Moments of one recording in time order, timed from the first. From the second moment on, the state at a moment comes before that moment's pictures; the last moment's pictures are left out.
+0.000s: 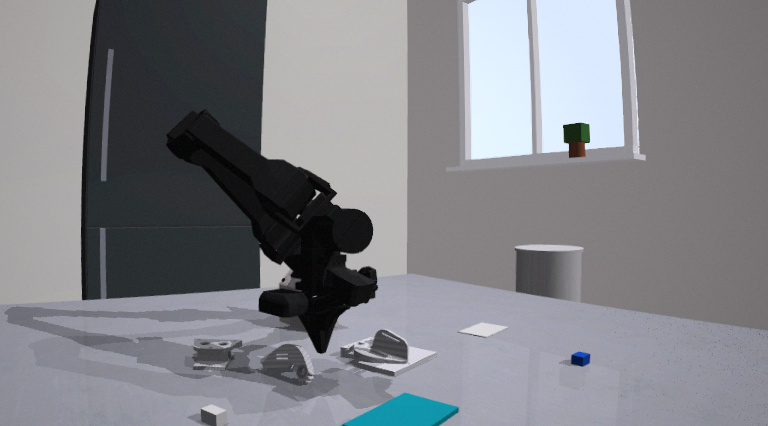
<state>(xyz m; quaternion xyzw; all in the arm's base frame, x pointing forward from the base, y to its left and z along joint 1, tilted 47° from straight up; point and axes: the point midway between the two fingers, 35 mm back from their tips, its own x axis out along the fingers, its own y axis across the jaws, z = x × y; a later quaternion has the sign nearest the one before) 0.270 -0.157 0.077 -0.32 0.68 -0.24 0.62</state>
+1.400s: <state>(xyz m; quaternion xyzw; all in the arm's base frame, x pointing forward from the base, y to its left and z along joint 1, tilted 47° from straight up) 0.276 -0.196 0.101 -0.33 0.68 -0.23 0.62</state>
